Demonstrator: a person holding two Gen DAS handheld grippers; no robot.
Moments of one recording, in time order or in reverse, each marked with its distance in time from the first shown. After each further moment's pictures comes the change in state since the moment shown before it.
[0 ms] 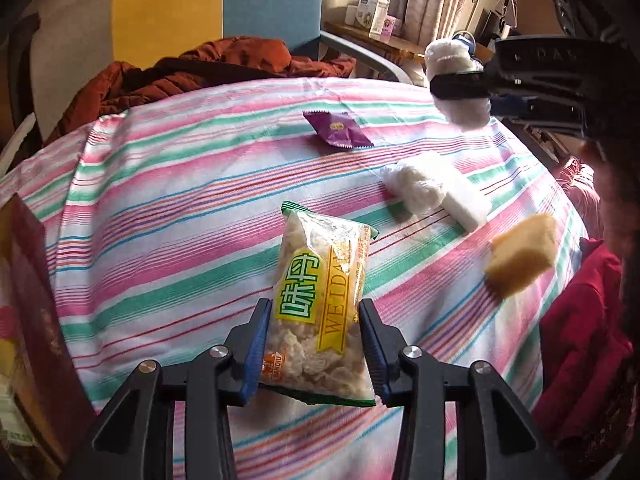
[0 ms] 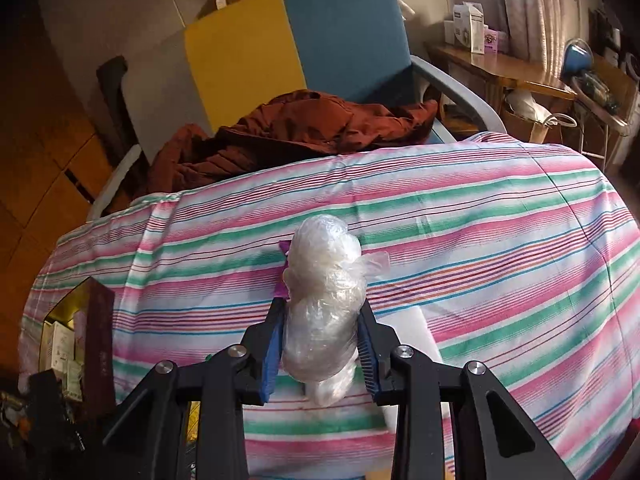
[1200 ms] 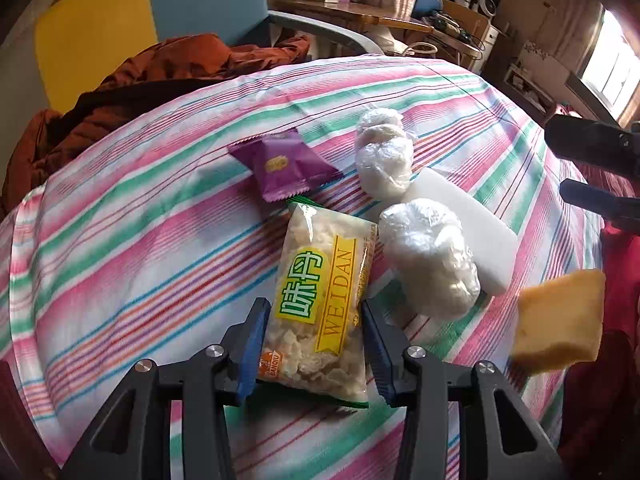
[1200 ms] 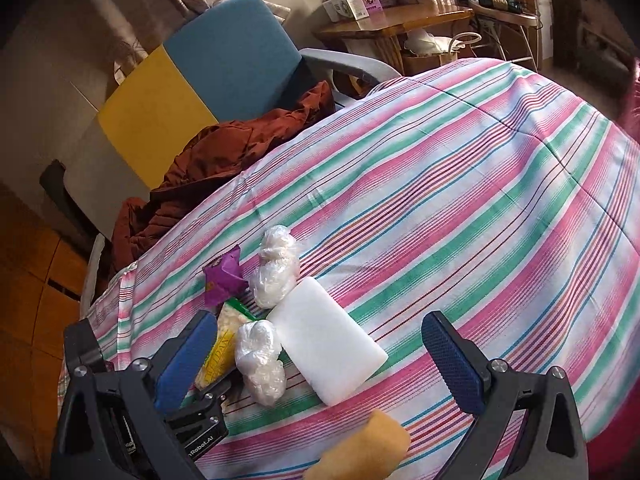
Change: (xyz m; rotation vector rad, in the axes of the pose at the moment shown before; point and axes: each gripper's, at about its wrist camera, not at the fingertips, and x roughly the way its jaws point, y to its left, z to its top) left arm 0.079 -0.029 0.075 0.158 0.108 -0.022; right arm -0.014 -0.088 -0.035 0.394 -0.045 -0.055
